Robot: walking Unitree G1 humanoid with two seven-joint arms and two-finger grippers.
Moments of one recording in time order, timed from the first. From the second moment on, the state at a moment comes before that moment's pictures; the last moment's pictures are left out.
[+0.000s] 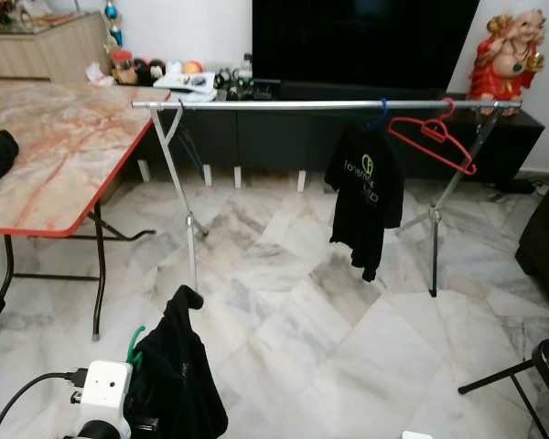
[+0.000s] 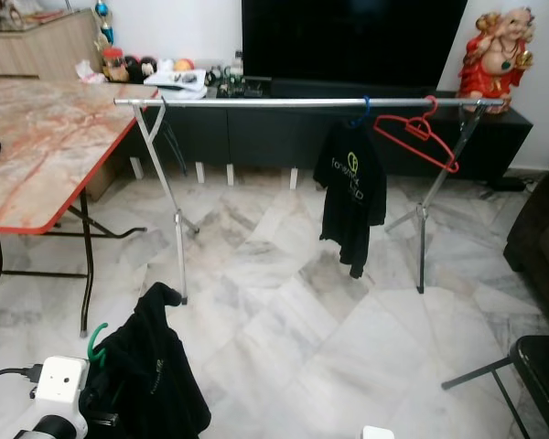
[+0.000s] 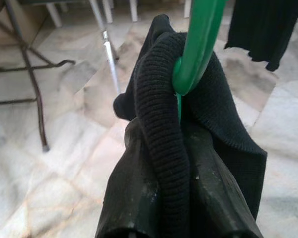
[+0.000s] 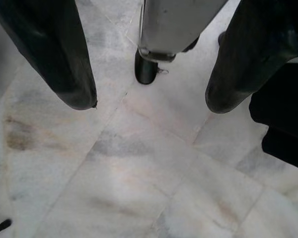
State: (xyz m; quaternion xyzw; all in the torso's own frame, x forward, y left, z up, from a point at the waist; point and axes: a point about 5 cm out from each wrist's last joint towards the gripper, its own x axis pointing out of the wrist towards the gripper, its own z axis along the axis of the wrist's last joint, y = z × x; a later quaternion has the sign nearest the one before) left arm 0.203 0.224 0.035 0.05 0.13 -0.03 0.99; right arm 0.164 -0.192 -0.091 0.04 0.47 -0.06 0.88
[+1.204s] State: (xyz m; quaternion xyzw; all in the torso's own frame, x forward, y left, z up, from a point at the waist) left arm 0.217 0.201 0.042 0.03 0.13 -0.07 0.99; right arm 0.159 -0.203 -0.093 0.03 0.48 -0.08 0.87
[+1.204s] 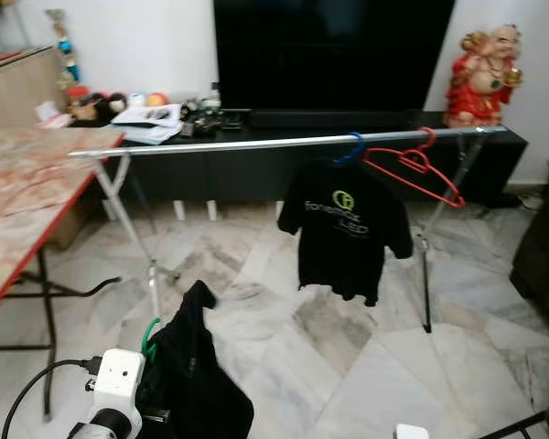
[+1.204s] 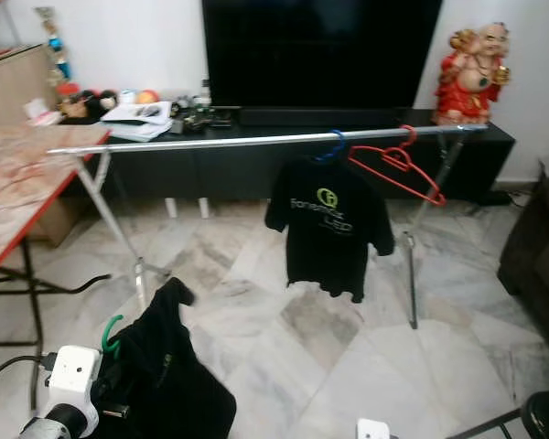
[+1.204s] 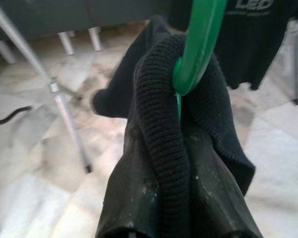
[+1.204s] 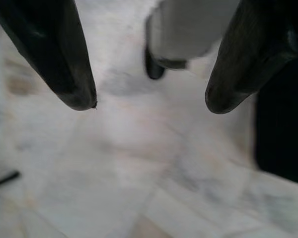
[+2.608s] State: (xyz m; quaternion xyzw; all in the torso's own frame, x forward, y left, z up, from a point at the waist) left arm 0.227 0.211 0.047 0.04 0.14 -0.05 0.99; right arm 0.179 -0.164 -0.087 0.02 0.46 0.02 0.89
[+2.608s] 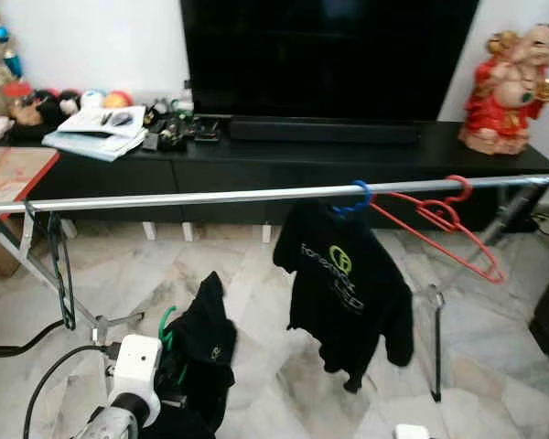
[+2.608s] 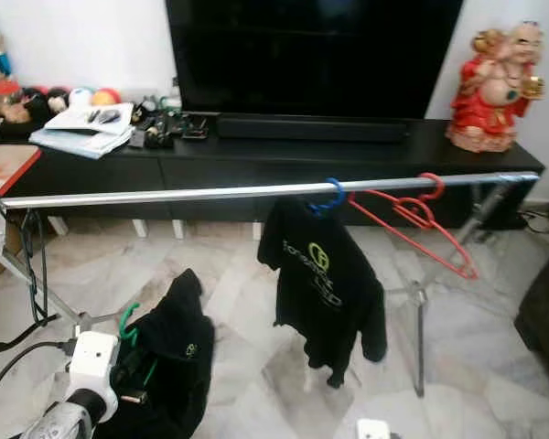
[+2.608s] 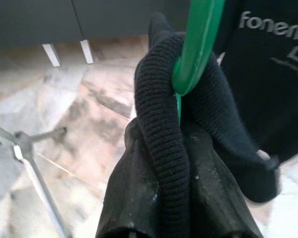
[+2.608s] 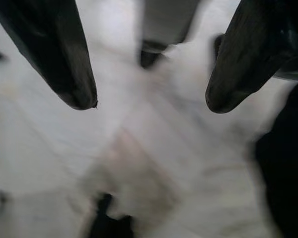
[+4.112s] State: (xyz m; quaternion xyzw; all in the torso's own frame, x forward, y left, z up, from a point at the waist) left arm 0.225 0.227 0.038 0.07 0.16 0.00 0.98; right arm 0.173 -0.182 -0.088 0.02 0.46 0.02 0.89
